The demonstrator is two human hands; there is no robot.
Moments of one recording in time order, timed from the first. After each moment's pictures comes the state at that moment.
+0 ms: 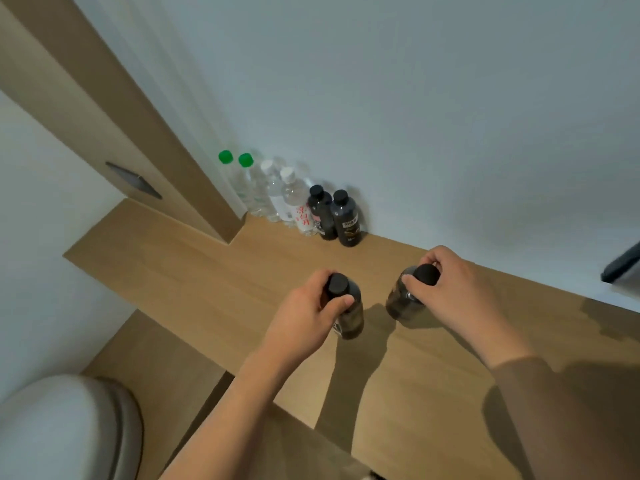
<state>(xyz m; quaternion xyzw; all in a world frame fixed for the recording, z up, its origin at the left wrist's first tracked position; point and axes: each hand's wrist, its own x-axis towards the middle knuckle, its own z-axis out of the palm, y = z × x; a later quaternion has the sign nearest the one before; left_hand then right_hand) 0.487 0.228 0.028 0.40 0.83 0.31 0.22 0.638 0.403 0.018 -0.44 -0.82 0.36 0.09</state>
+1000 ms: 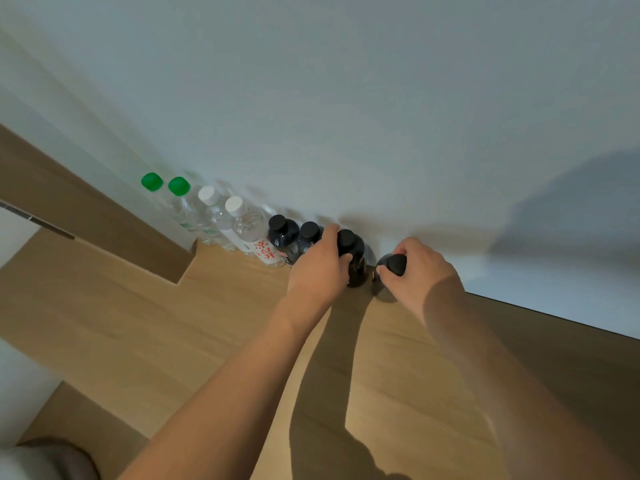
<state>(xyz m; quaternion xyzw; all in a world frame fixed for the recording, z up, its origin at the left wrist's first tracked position) 0.377 0.425 -0.047 0.43 0.87 0.17 0.17 0.524 0.513 -0.045 -0.47 -0.82 0.33 0.02</state>
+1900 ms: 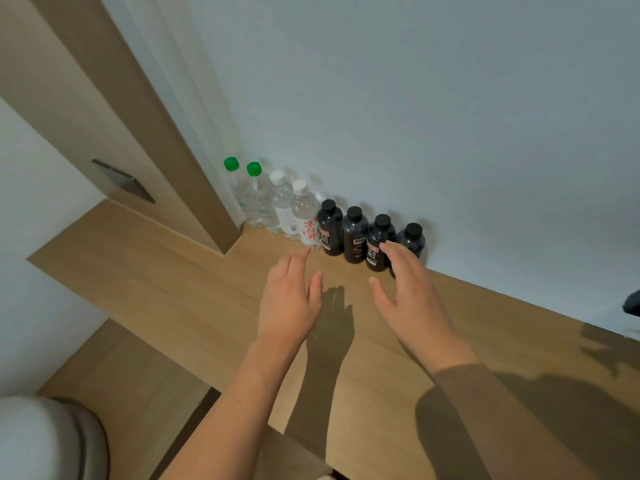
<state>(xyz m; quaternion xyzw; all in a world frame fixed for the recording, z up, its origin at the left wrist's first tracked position) 0.401 0.234 -0.011 0.40 0.87 0.30 0.00 0.553 0.363 0.007 -0.31 -0.88 0.31 0.21</state>
